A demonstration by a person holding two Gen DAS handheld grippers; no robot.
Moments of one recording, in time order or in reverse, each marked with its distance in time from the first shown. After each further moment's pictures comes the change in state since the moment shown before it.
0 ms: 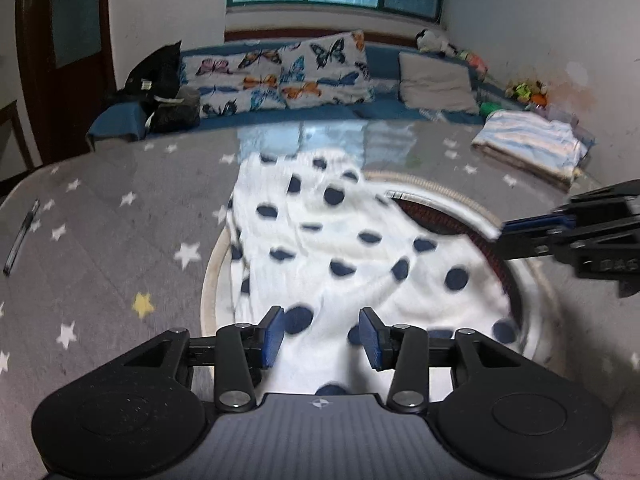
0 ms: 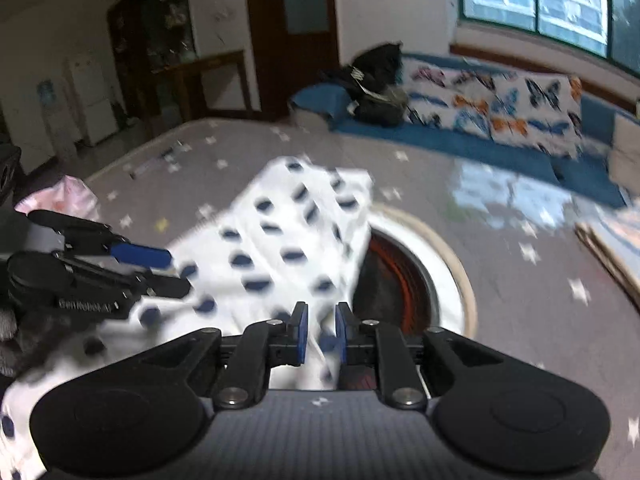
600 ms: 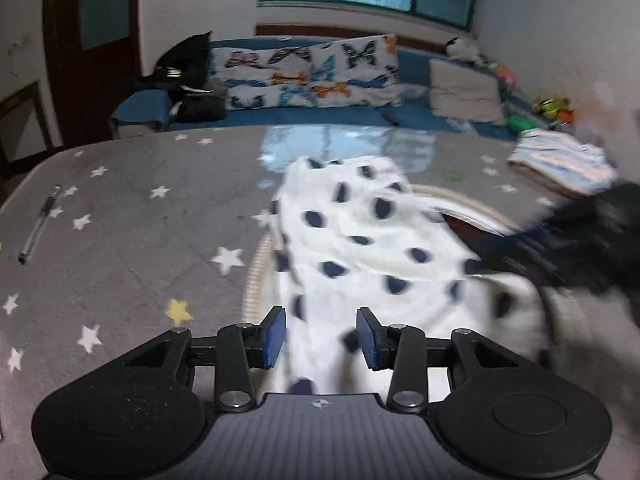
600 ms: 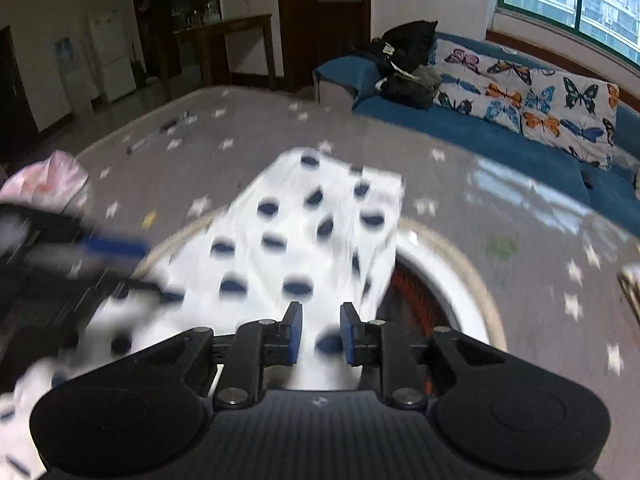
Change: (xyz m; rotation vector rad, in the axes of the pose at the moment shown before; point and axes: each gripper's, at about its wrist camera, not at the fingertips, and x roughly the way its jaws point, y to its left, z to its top) left arm -0.007 0.020 0.004 -0.083 -0.004 -0.014; right arm 0.070 0.002 0.044 -0.085 0.111 0.037
